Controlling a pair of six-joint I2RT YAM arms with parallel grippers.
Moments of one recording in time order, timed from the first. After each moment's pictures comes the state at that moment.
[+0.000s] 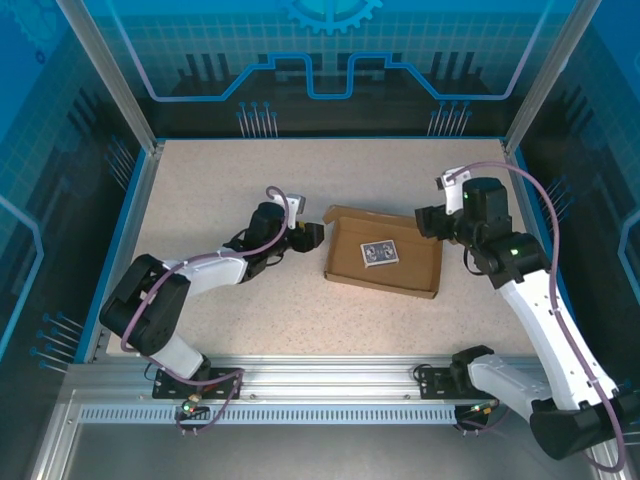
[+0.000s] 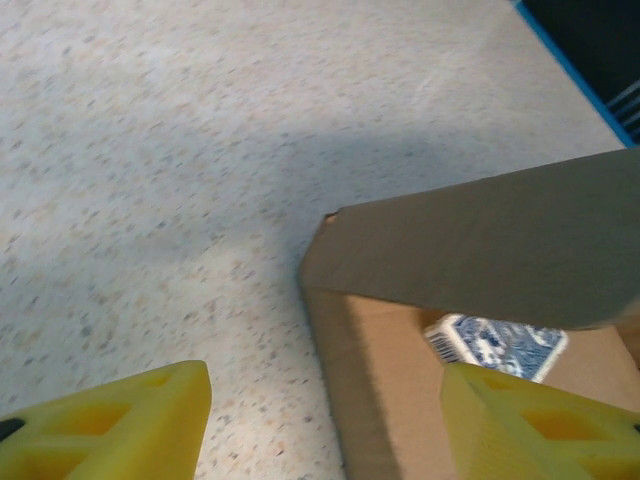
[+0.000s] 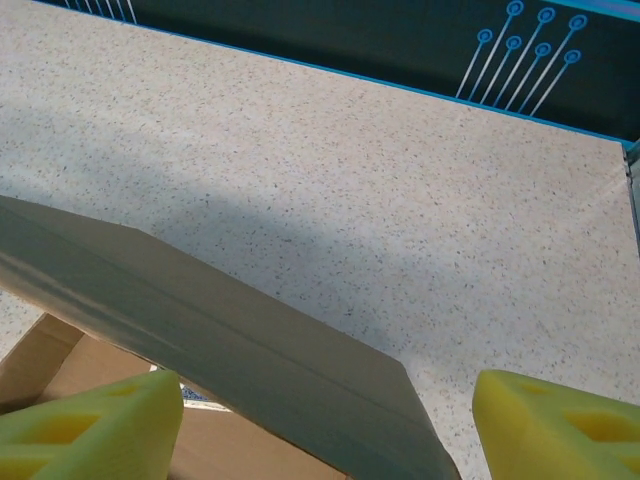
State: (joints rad) left arm -0.49 1.58 0.76 0.32 0.19 -0.38; right arm 0.27 0.98 1.13 -0.77 0.11 -0.02
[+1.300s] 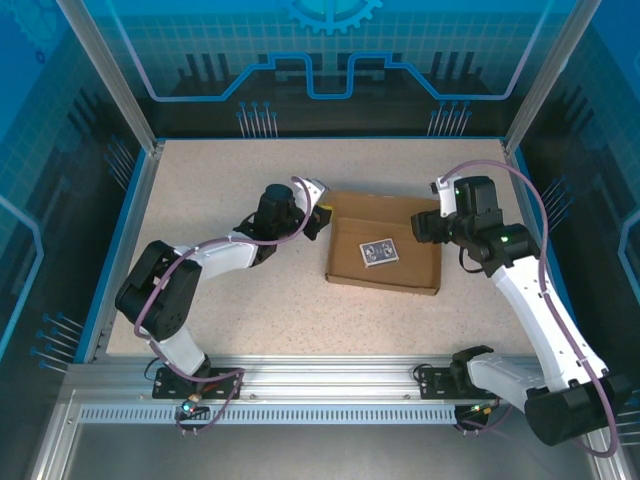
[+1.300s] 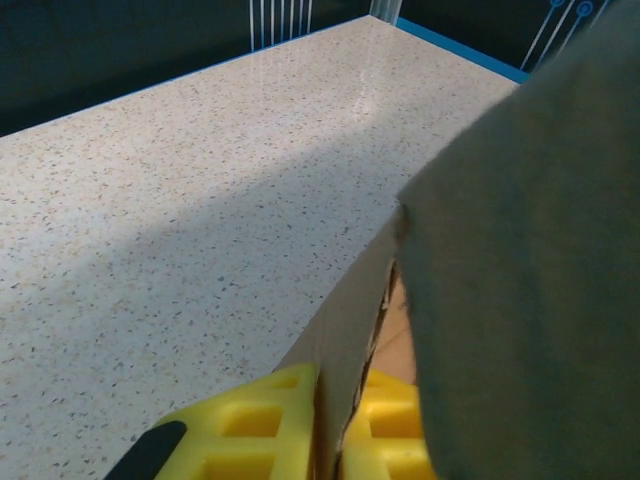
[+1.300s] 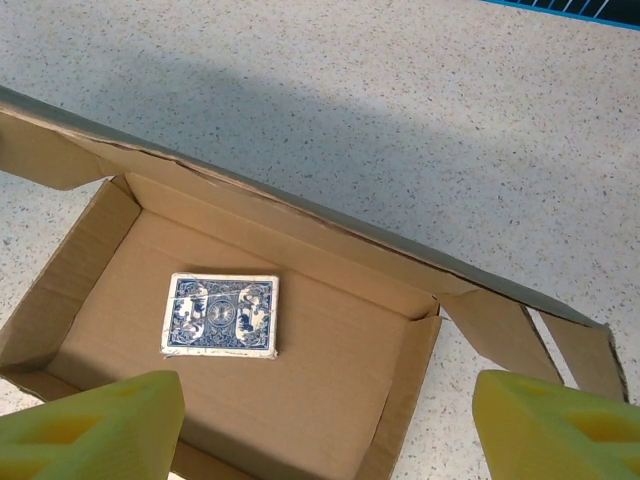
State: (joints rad) left arm -0.49 1.69 0.94 0.36 0.29 0.01; right arm 0.25 1.06 1.13 -0.83 0.04 0.01
